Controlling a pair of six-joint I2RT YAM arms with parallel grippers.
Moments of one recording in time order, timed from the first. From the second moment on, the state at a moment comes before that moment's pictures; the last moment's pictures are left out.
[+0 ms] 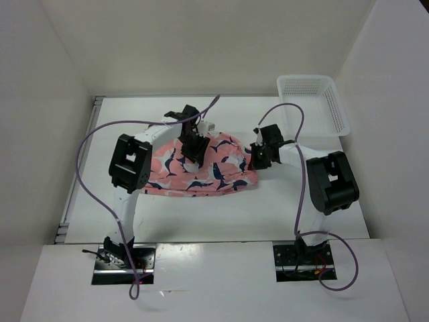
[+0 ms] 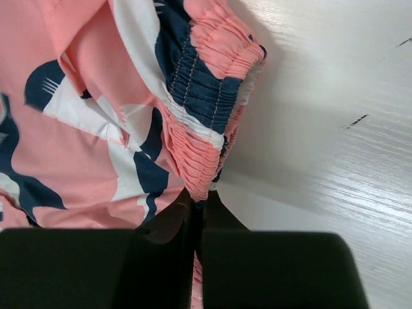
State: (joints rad) left arm -0.40 2.17 1.76 -0.86 0.35 0.07; right arm 0.28 1.75 0.99 -0.26 -0.24 0.27
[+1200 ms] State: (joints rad) left arm -0.22 2.08 1.77 -0.74 0.52 0.07; right arm 0.21 1.54 1.44 -0.65 -0.33 0.03
